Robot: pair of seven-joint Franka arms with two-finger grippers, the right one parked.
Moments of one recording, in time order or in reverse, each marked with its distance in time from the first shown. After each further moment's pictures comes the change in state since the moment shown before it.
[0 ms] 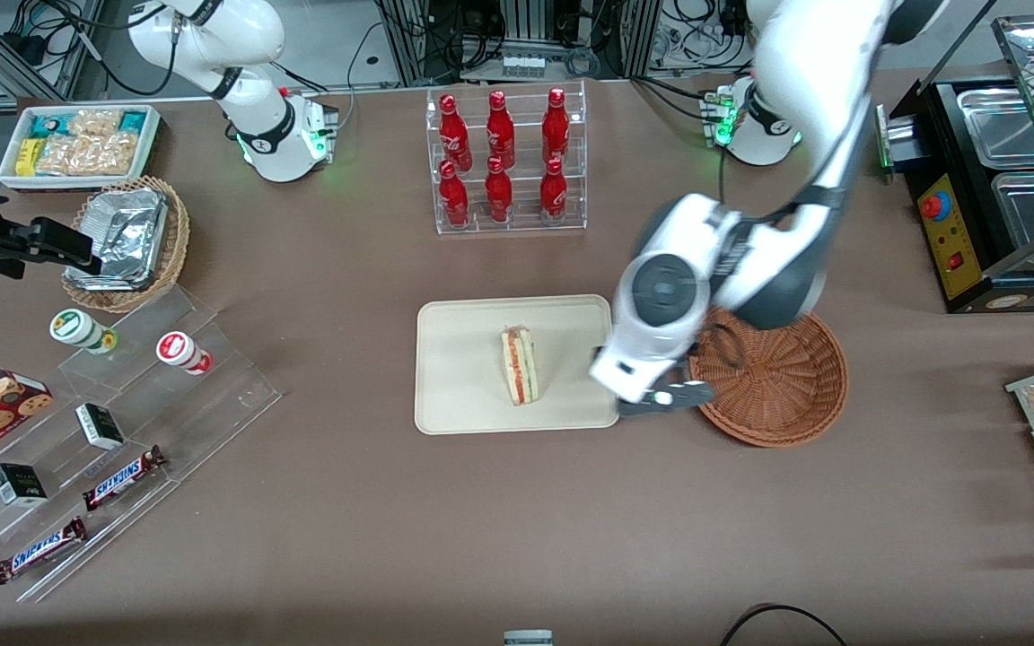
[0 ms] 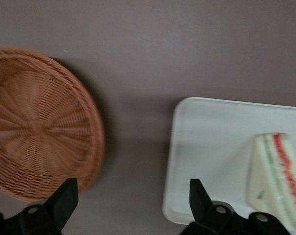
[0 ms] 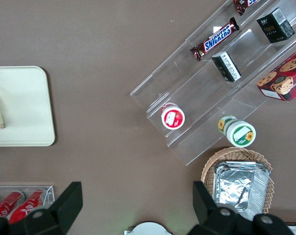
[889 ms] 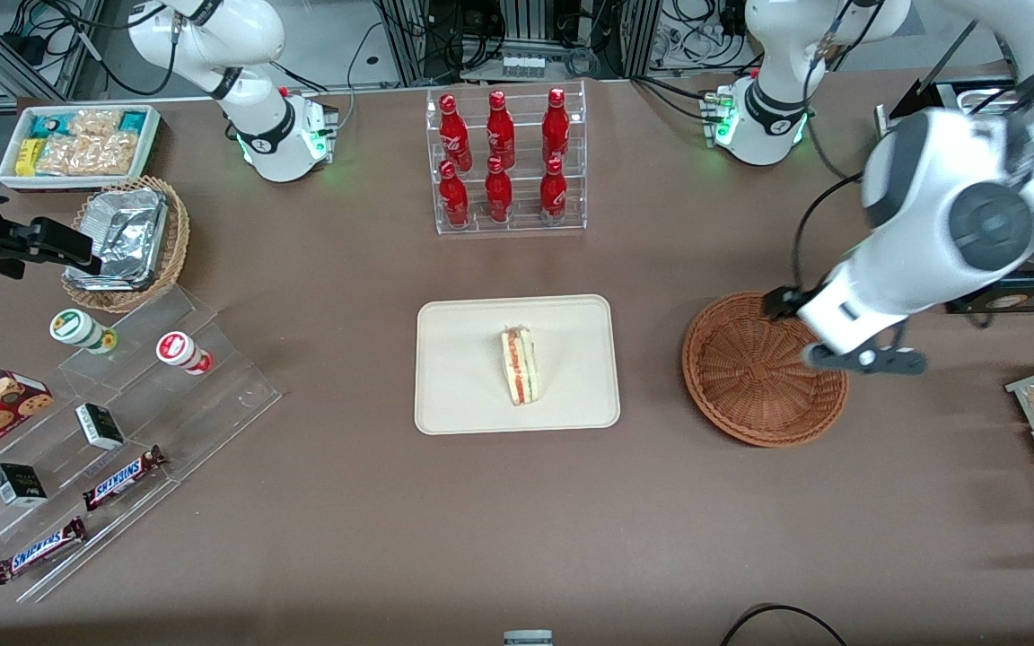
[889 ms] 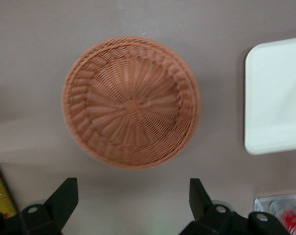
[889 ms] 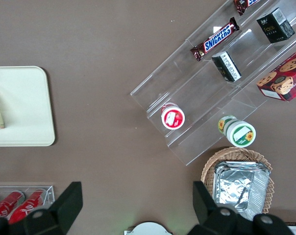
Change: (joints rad) arm 0.317 -0.360 0.001 -0.236 -0.105 -0.142 0.583
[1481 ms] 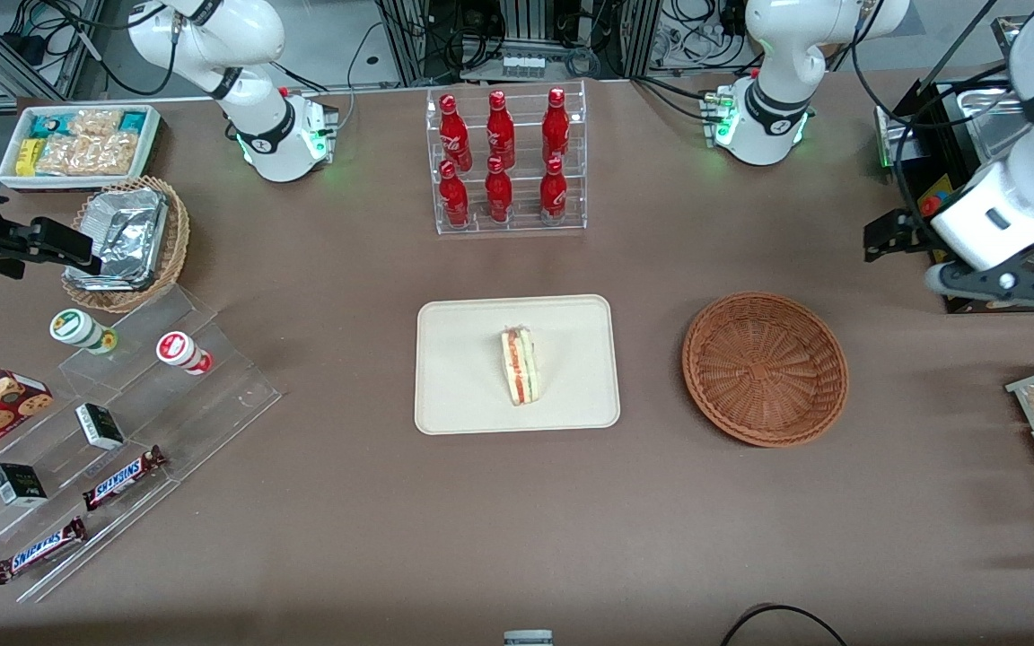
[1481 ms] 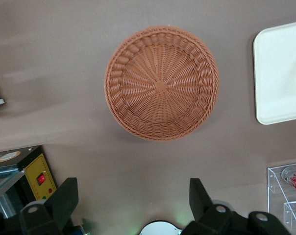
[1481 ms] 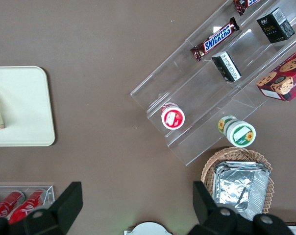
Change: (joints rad) arm 0.056 -0.153 0.068 0.032 -0.002 -0.136 0.144
